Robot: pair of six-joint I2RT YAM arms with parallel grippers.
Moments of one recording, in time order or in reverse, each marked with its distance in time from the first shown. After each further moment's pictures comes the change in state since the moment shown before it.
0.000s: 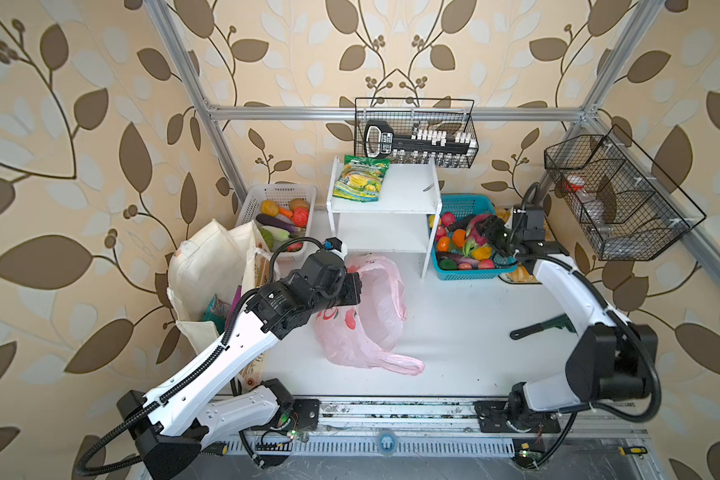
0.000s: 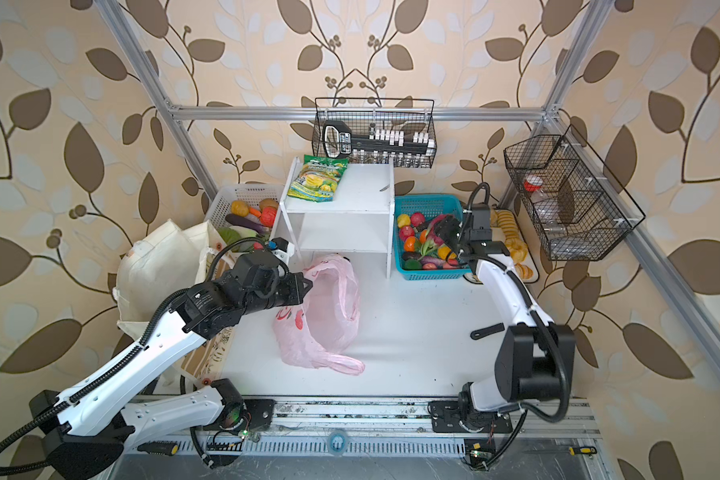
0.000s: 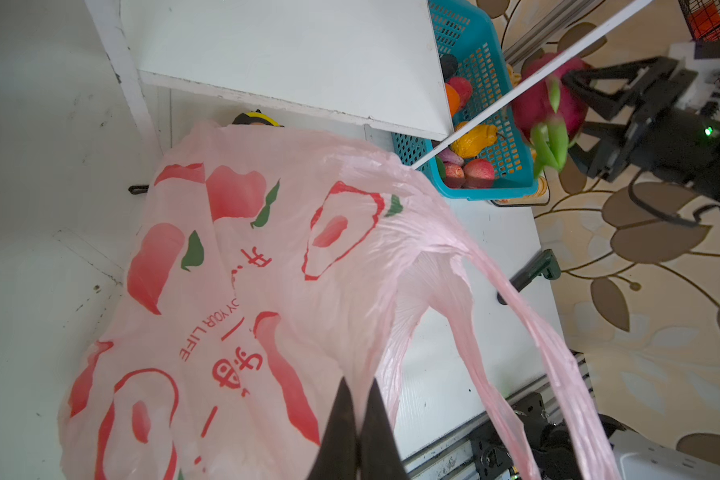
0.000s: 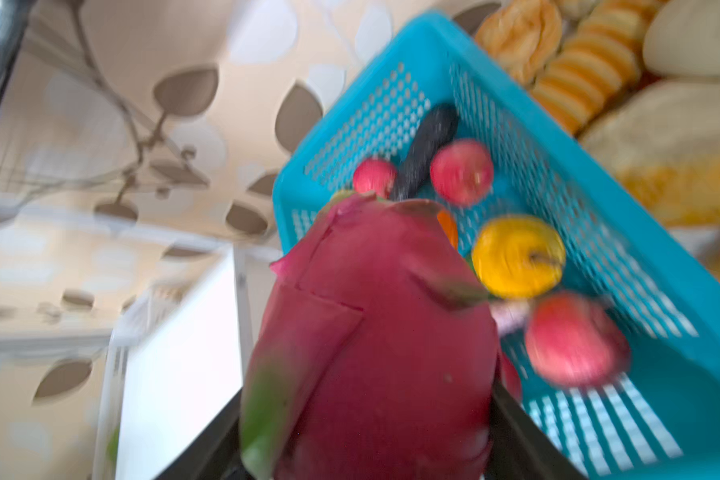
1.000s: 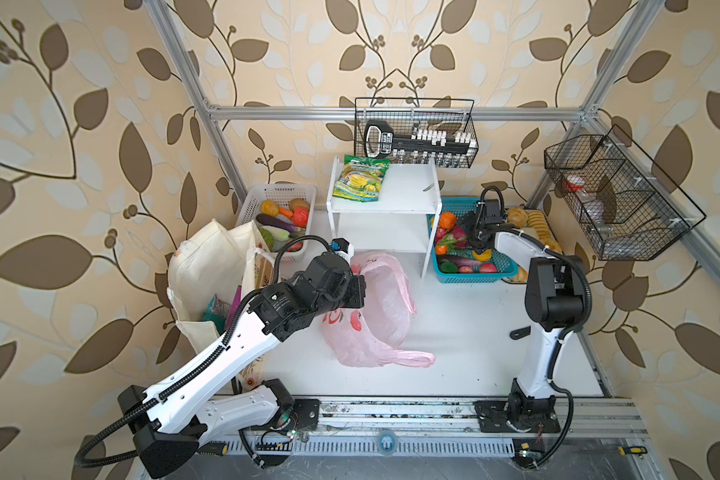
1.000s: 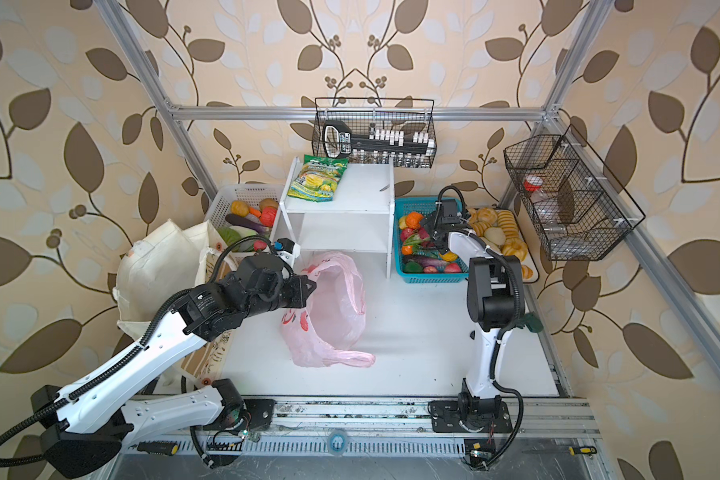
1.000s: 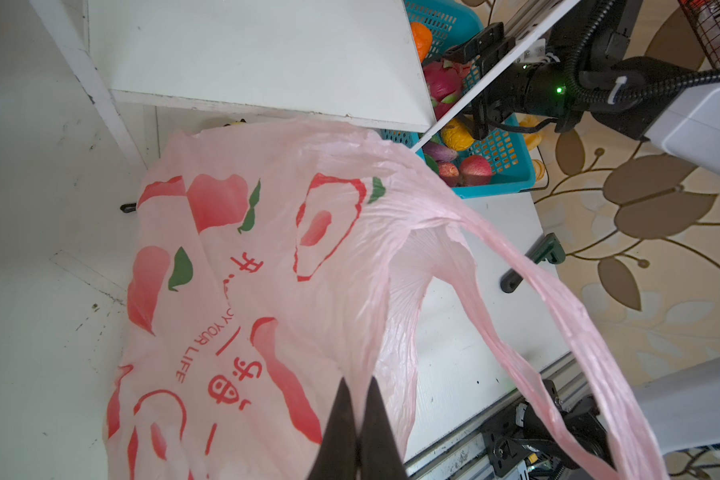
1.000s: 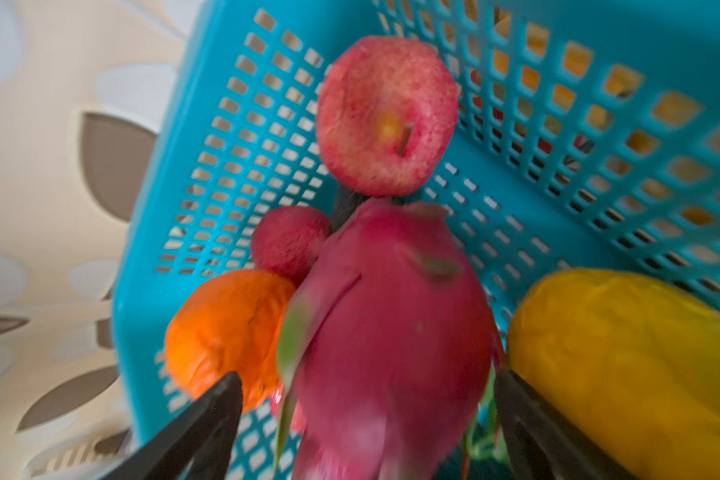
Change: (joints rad) left arm -0.054 0.007 0.014 0.005 -0.044 0.054; right arm 0.047 0.680 0.421 0.066 0.224 0.314
